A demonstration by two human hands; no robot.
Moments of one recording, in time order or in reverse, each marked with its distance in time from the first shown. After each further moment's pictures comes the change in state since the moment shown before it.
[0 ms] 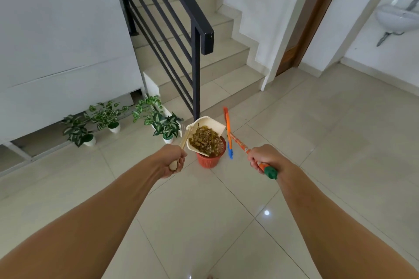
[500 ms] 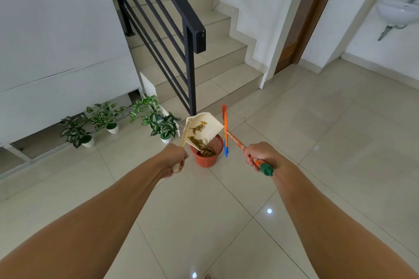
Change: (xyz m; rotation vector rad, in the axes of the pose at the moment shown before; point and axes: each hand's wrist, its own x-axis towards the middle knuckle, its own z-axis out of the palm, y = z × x) left_hand 0.001 0.001 0.042 0.210 0.071 0.060; right_hand 0.008 0.007 -0.024 0.100 -0.040 -0.006
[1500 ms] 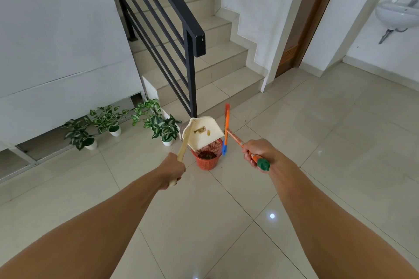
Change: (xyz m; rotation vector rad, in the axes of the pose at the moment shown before) left_hand -0.002 -0.034 0.008 0.275 0.033 0.077; right_hand -0.005 -0.004 -0.004 0.204 -0.045 -0.015
